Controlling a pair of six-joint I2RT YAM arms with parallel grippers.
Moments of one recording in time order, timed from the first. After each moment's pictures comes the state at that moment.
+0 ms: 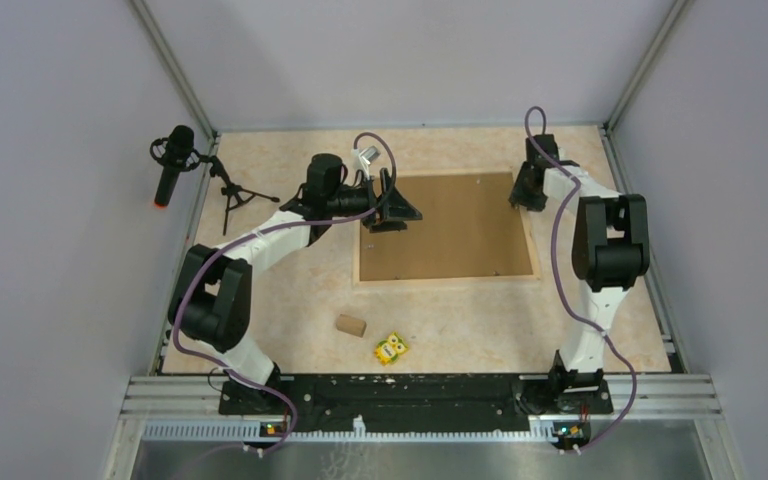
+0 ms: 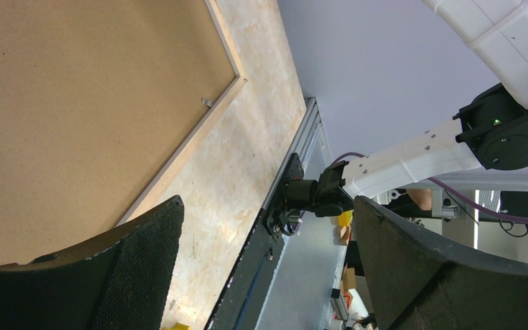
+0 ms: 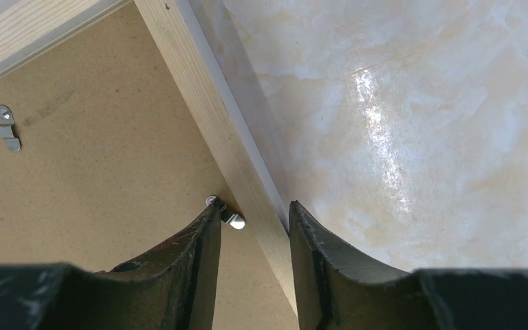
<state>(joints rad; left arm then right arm) -0.41 1.65 1.08 0.16 0.91 -0.84 0.06 2.02 1.43 -0.45 0.16 0.43</state>
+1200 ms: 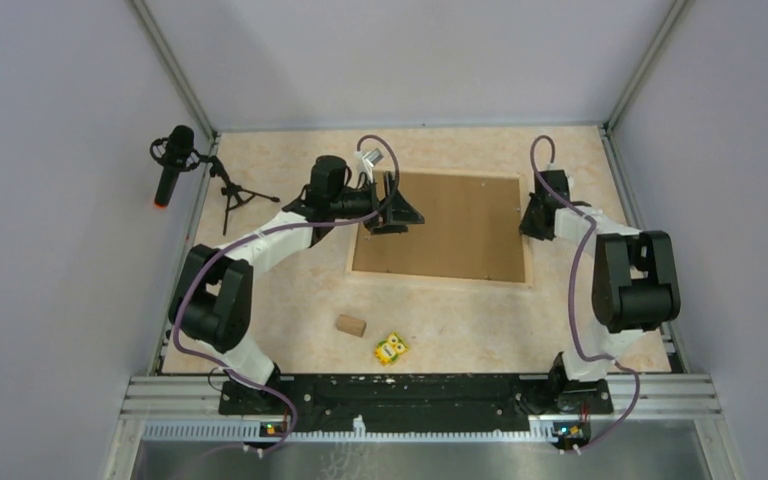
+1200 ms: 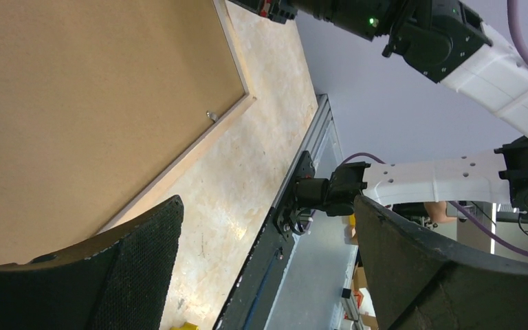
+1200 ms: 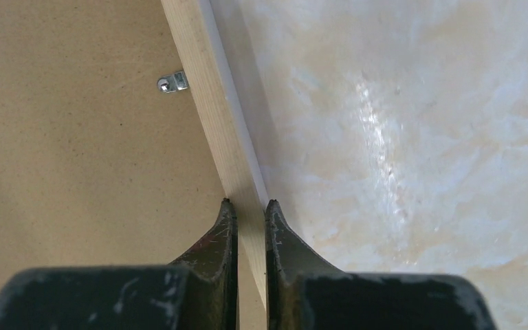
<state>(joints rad) -0.43 1.65 1.08 0.13 0.88 -0.80 0.06 1.72 1.01 -0.27 0.16 0.38</state>
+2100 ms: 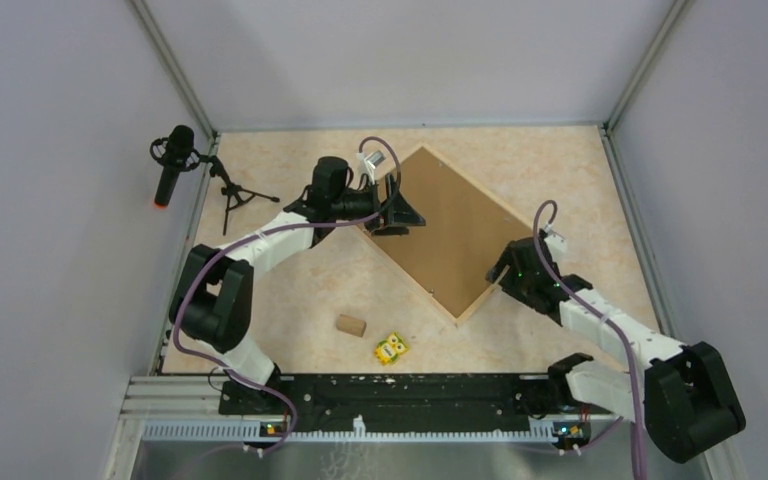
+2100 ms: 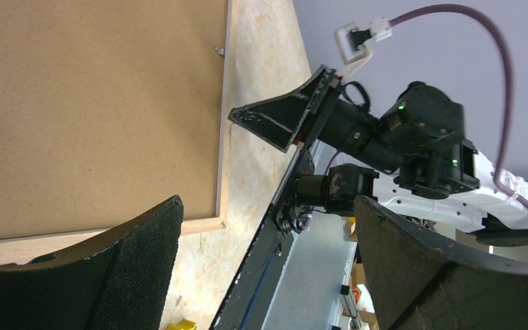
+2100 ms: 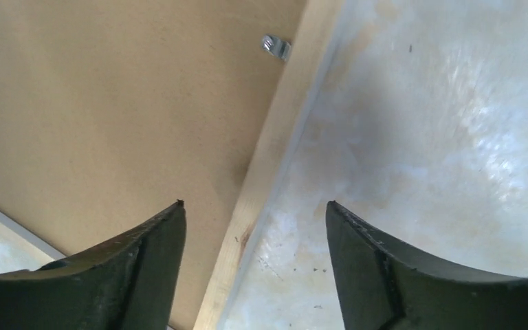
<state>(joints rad) -0.44 1.65 1.08 0.11 0.88 -0.80 0.42 1.08 0.44 -0.26 0.24 0.98</state>
